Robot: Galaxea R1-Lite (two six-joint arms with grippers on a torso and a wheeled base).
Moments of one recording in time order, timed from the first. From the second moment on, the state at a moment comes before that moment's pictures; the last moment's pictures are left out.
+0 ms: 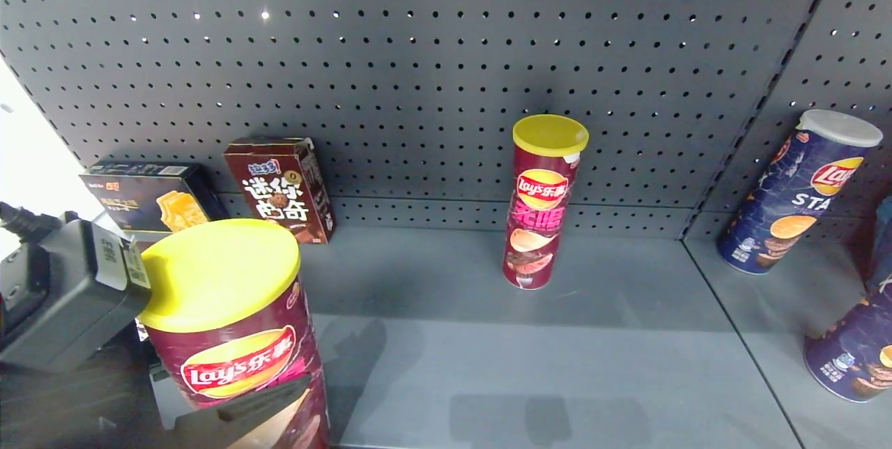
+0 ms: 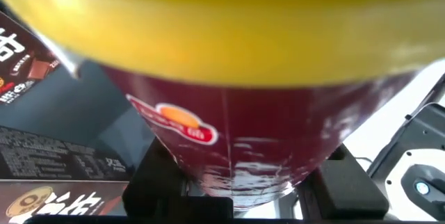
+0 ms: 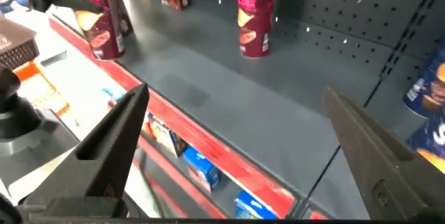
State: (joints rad) left arm -0.70 1.06 -0.67 0.00 -0.04 0.17; right arm 0.04 0.39 -0.59 0.21 0.64 -0.04
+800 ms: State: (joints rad) left arm -0.68 1.07 -0.65 -0.01 -0.05 0.15; right arm 0.42 0.92 -0.88 0.14 0.43 -0.15
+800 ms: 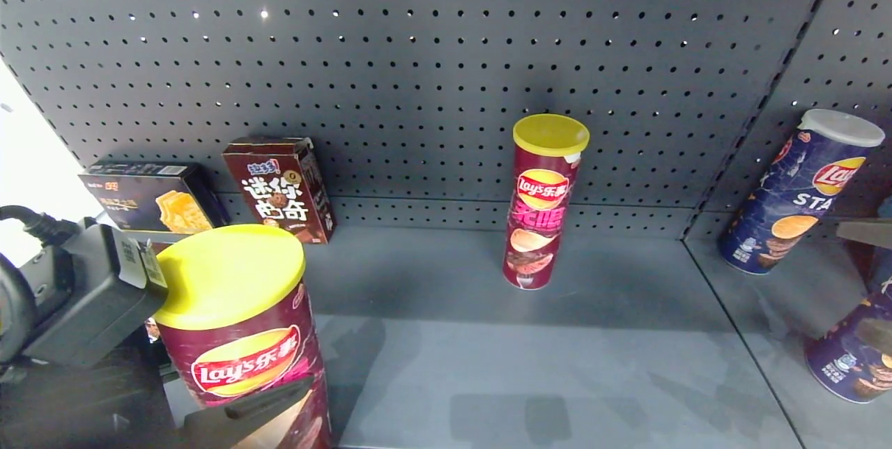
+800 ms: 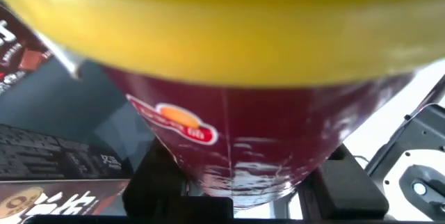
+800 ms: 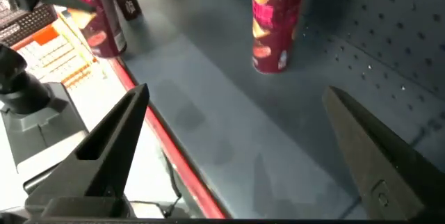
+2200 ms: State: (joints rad) left arm -0.66 1.06 -0.63 -0.03 -0.05 0.14; right arm 0.59 1.31 -1.02 0.06 0.22 -0.14
